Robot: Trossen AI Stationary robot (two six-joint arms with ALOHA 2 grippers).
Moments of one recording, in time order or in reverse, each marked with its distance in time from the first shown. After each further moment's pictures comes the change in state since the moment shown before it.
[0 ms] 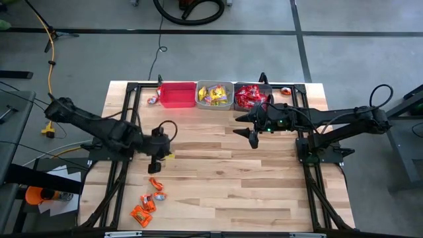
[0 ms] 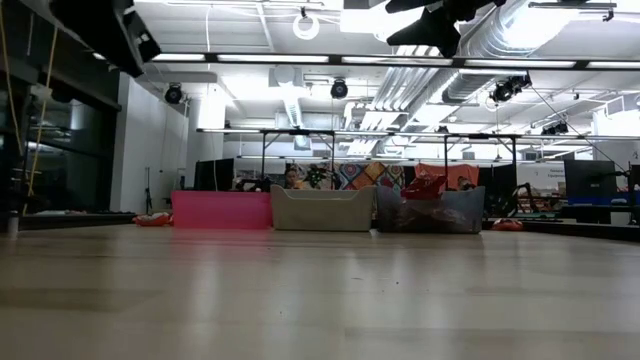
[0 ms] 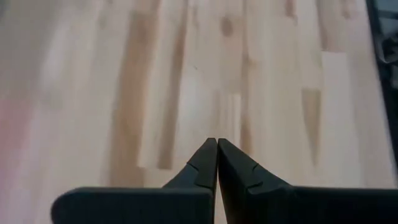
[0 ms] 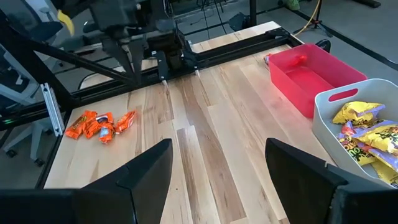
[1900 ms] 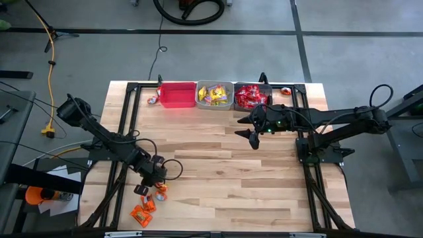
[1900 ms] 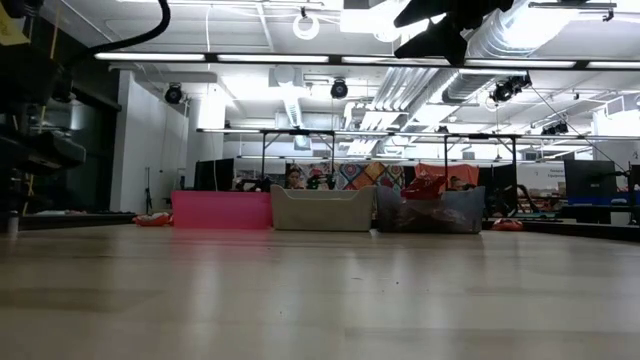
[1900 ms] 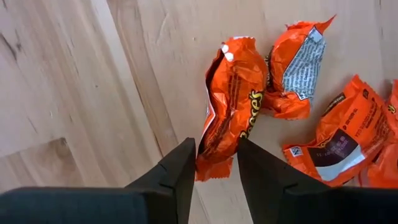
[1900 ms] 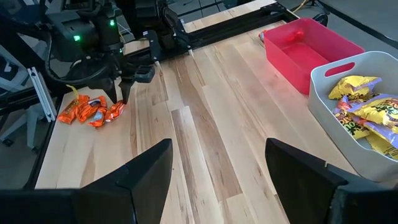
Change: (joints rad) left arm -0.252 0.265 -0.307 0.273 0.299 0.048; right arm 0.000 0.000 0.000 -0.082 0.000 0.034
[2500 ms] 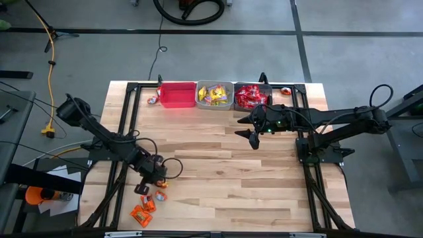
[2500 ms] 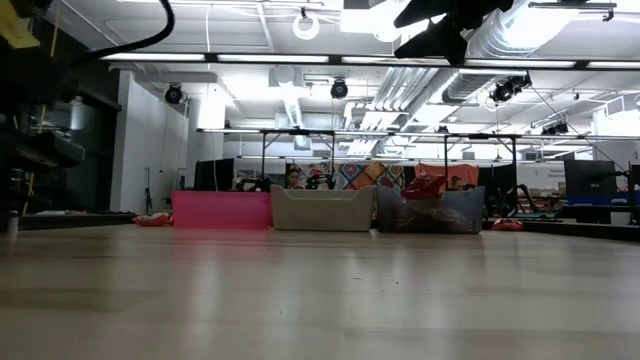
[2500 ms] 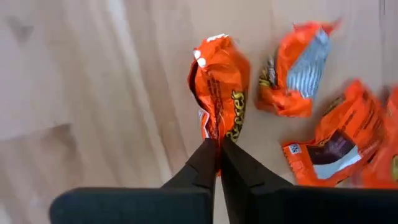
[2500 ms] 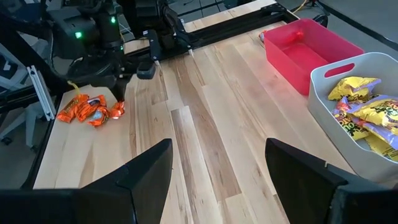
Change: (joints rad) left arm 0.024 -0.010 0.008 -0.030 0.012 -0.039; right arm 0.000 0.000 0.000 0.000 0.000 -0.008
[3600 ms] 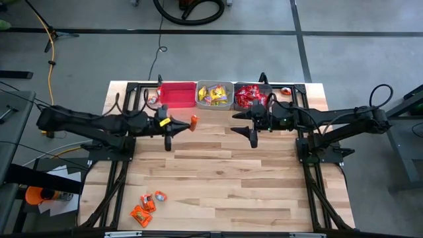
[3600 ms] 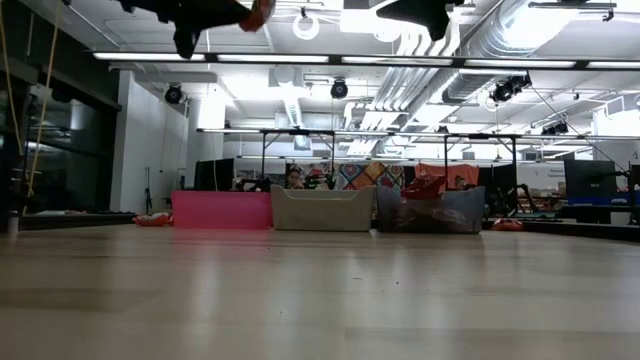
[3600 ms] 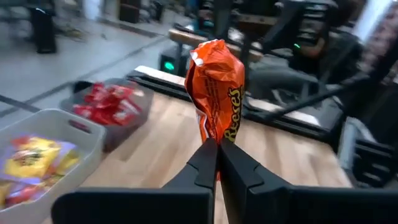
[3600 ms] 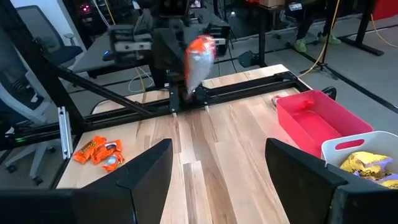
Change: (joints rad) left arm 0.502 -0.395 0.077 0.617 -0.418 0.121; right arm 0.007 0.000 0.000 0.233 -0.010 -0.112
